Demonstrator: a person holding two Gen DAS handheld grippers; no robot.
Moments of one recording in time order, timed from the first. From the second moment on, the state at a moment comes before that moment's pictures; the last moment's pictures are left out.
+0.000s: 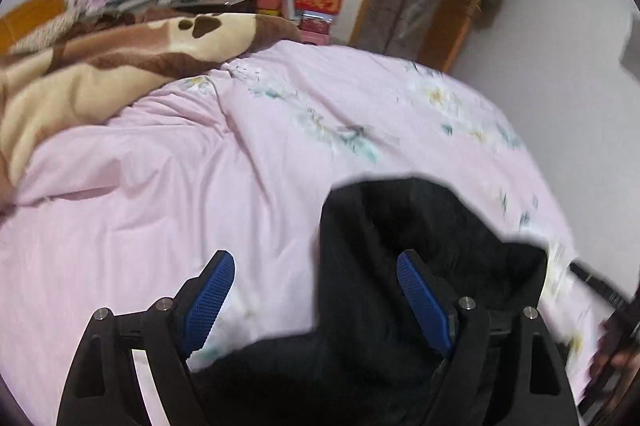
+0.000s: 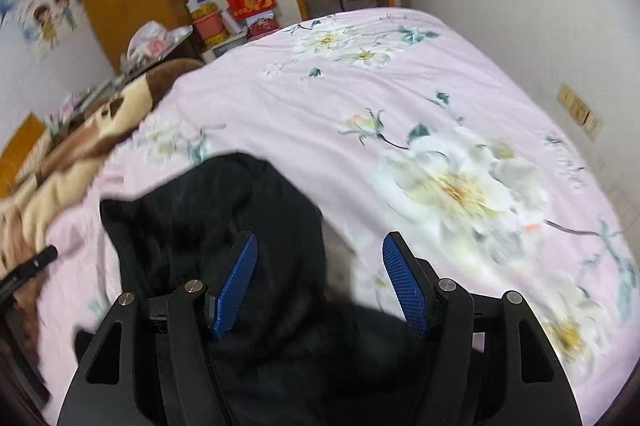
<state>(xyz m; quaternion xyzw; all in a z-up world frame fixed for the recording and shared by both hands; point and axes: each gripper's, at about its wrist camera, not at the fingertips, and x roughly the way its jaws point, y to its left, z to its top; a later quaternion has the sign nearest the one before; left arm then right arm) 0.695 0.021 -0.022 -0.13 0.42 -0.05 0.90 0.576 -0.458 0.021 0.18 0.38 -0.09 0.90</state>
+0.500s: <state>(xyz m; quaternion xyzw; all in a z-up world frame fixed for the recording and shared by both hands) 0.760 -0.007 -0.090 -0.16 0.49 -0.04 0.86 0.638 -0.455 -0.038 0.28 0.46 -0.05 0.84</state>
